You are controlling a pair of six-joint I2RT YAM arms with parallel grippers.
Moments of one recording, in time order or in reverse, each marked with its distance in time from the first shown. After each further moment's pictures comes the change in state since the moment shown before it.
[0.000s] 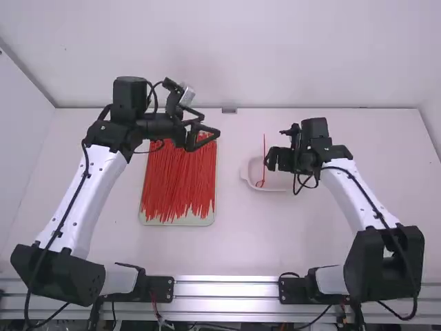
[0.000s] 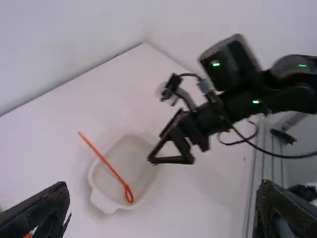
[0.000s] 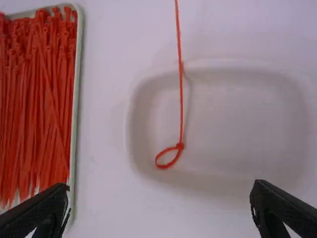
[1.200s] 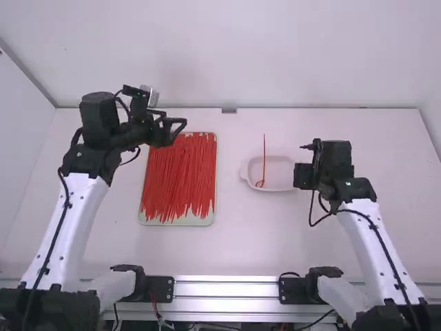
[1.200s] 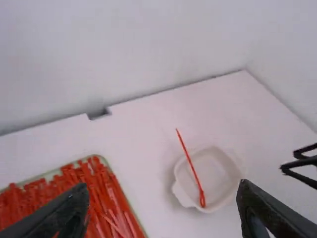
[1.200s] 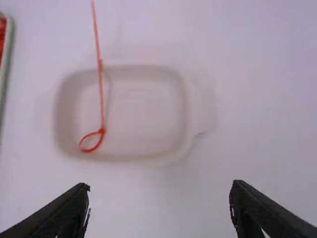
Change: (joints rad) left arm 0.137 -0.209 -0.217 0.179 -0.308 -0.121; right arm -0.086 -0.355 -0.211 0.009 0.291 -0.137
